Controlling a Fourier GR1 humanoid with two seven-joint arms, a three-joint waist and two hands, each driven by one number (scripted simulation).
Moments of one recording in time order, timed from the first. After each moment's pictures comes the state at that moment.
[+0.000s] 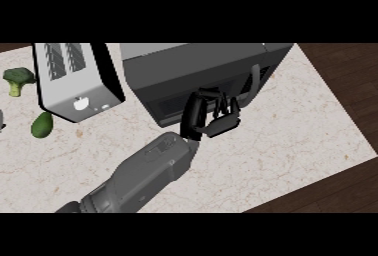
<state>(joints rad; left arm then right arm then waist) -0.86 0.00 -0.80 -0.79 0.92 0.56 -0.66 -0.22 -0.69 -0.40 -1.50 -0.43 0.63 -0.41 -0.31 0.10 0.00</state>
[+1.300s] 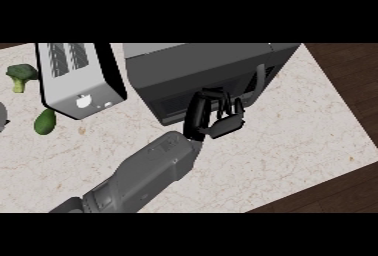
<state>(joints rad) -0.90 0.00 -0.86 -0.78 1.01 0.55 -0.74 -0.30 -0.77 -0.44 -1.34 -0.50 0.67 -0.38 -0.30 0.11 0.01</state>
